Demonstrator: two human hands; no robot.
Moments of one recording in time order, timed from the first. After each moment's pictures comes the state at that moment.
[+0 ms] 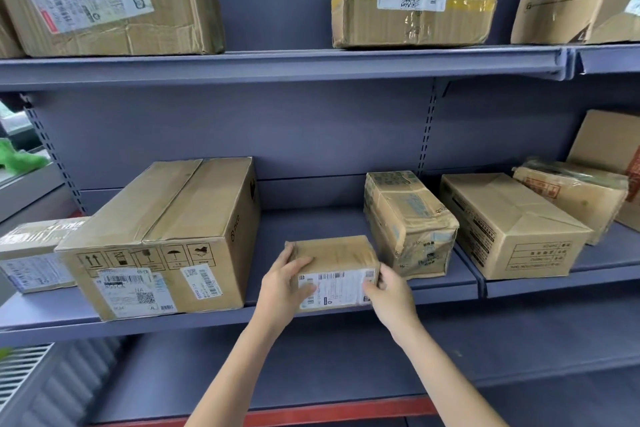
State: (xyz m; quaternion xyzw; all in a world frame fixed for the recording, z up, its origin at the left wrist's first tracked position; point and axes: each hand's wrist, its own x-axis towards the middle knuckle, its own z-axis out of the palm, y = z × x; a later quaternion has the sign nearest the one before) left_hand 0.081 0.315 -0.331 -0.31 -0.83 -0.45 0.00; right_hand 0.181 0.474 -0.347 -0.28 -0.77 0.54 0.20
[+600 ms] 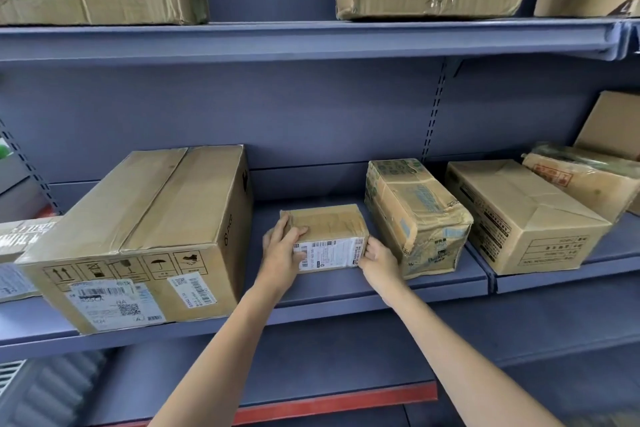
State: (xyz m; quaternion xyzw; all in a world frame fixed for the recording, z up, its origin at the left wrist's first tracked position) left_hand 0.008 0.348 -0.339 -0.32 -0.86 -0.40 0.01; right_hand 0.110 0.500 -0.350 -0.27 -0.78 0.55 0.17
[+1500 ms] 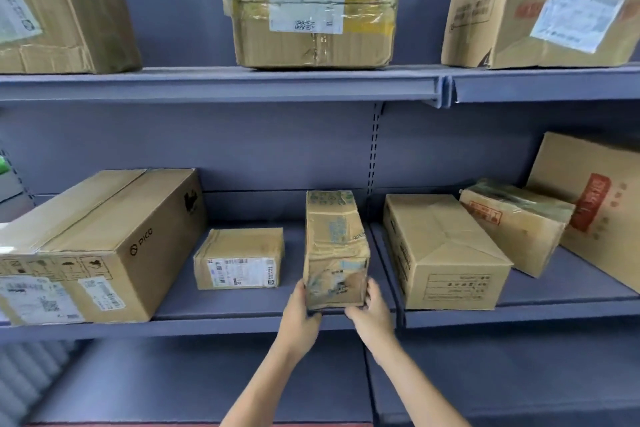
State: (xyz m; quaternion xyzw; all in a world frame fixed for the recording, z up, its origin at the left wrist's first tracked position) left_hand 0.180 0.488 -0.349 -0.23 -0.81 -0.53 -0.13; right_hand 0.231 0.612 -0.361 -0.27 -0.73 0.62 0.15
